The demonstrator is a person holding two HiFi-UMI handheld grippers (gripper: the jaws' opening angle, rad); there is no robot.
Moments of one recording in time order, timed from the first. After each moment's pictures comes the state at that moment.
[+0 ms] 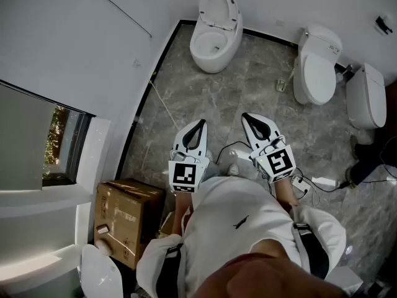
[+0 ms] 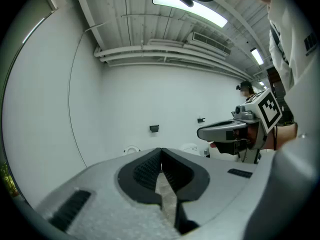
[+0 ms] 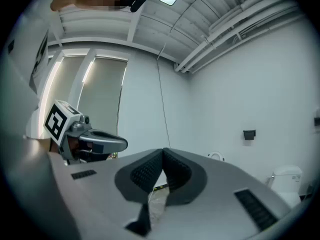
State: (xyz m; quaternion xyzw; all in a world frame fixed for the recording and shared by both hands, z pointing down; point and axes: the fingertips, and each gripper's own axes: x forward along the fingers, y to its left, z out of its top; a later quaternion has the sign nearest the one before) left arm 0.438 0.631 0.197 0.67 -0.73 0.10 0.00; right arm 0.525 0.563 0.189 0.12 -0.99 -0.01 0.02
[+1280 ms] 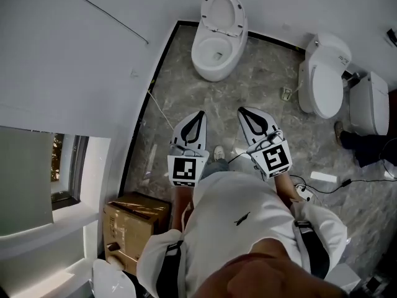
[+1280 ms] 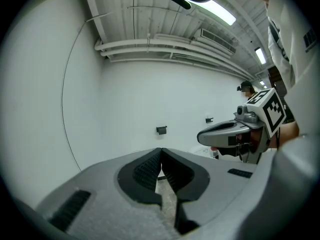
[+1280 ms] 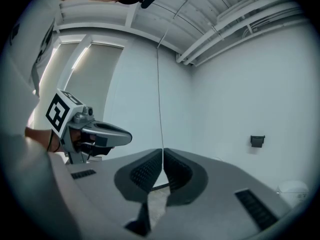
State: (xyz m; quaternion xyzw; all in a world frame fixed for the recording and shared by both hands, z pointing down) left arm 0.273 0.499 0.191 0.68 -0.72 0.10 -0.01; right arm 0.354 0.447 0.187 0.13 -0.99 -0.05 0.05
